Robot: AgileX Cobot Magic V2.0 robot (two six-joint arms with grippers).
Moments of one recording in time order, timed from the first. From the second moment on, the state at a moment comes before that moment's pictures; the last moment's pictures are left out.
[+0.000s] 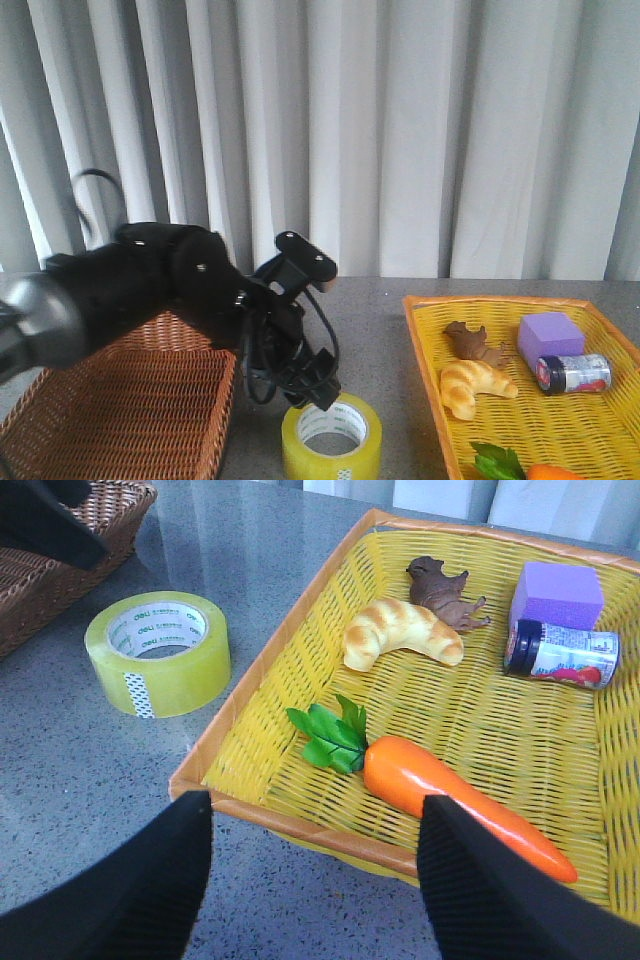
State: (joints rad) left arm -0.51 1.92 -1.79 -0.19 0.90 0.41; right arm 0.28 0.54 -0.59 -0.01 0.59 0.00
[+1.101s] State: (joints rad) left arm -0.51 2.32 -2.14 -0.10 1.12 0.28; right arm 0.28 0.54 -0.59 -0.01 0.59 0.00
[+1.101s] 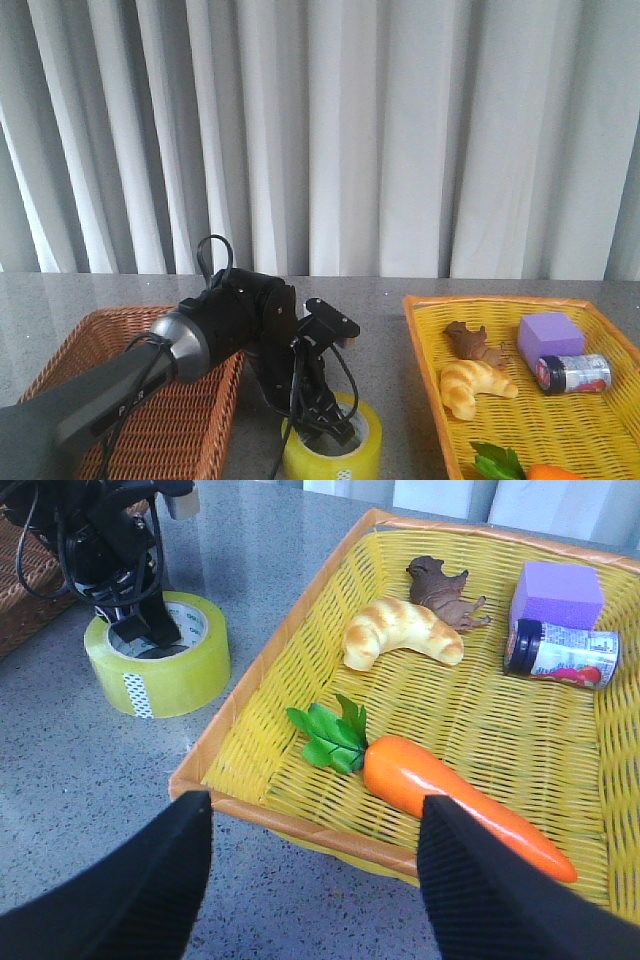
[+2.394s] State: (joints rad) left arm -0.10 2.05 -2.14 -0.01 1.28 0.23; right arm 0.28 0.54 -0.59 -0.01 0.59 0.00
